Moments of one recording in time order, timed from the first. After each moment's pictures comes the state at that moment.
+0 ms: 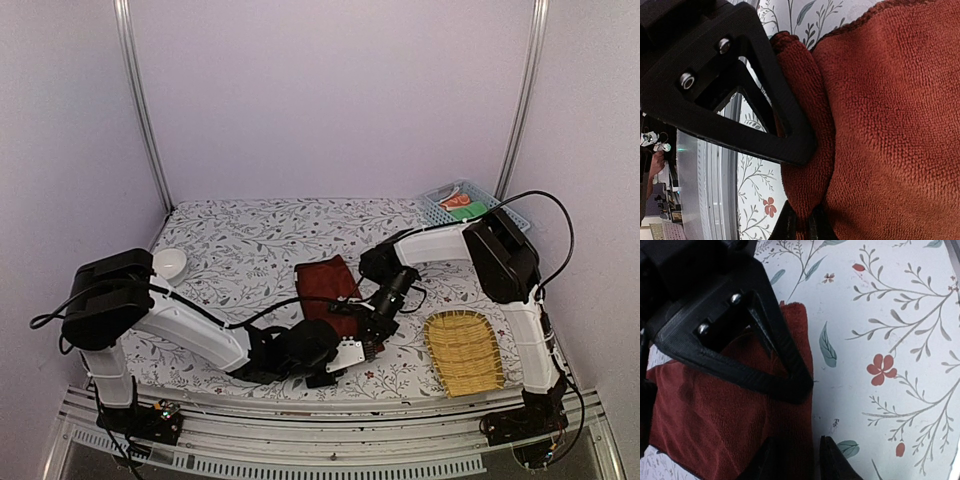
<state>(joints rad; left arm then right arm) -1.26 1.90 0.89 0.24 -0.30 0.37 0.72 2.32 1.62 -1.16 -0.84 -0.90</state>
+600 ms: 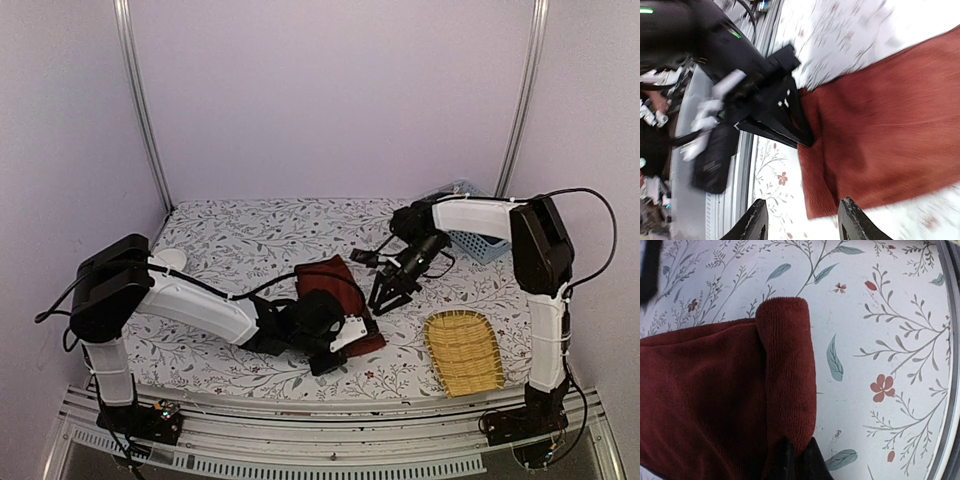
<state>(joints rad) -1.18 1.92 1.04 0.02 -0.10 0.22 0.58 2.18 1.66 -1.25 -0.91 -0.98</state>
